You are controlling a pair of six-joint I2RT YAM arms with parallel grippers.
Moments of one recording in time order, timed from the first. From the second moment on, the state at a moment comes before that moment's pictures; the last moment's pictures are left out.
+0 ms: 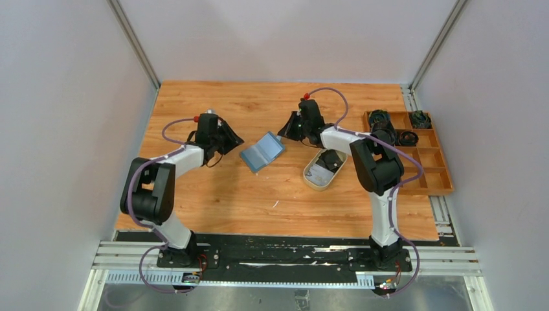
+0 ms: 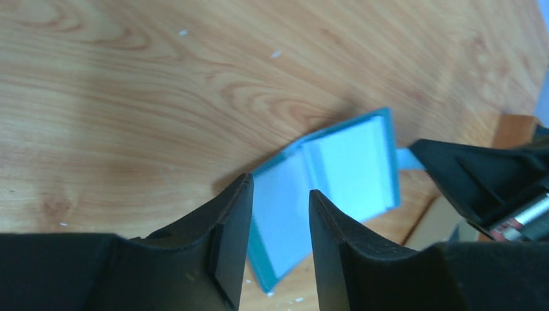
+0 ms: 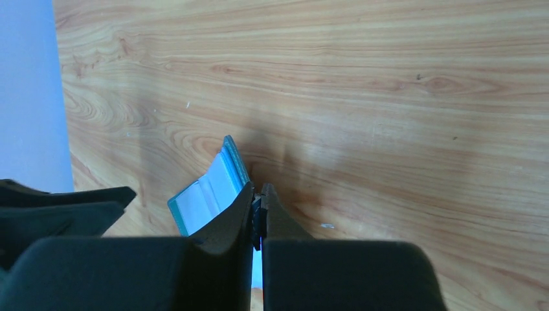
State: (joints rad) left arm -0.21 1.59 0.86 0.07 0.14 -0.77; right arm 0.49 2.08 1.38 0.11 -0.23 0.75
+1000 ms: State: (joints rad) left arm -0.21 1.89 0.89 0.34 0.23 -0.99; right arm 0.40 2.17 1.42 0.18 -0.26 0.87
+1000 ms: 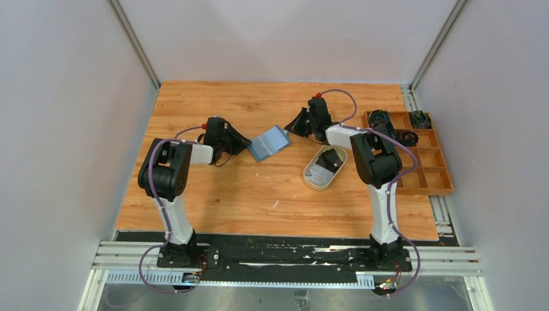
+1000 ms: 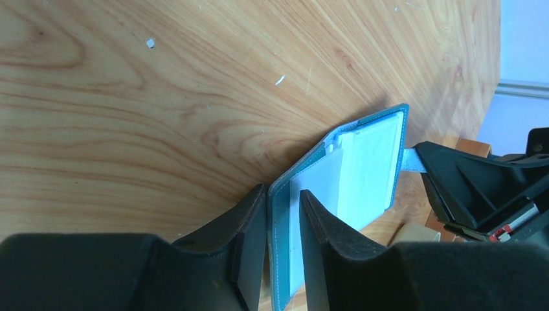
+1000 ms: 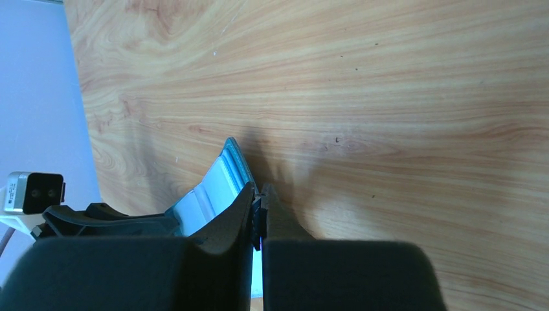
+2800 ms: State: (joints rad) left arm -0.21 1.86 1.01 0.28 0.21 -0.91; right arm 0.41 2.13 1.56 -0.01 -0.28 0.63
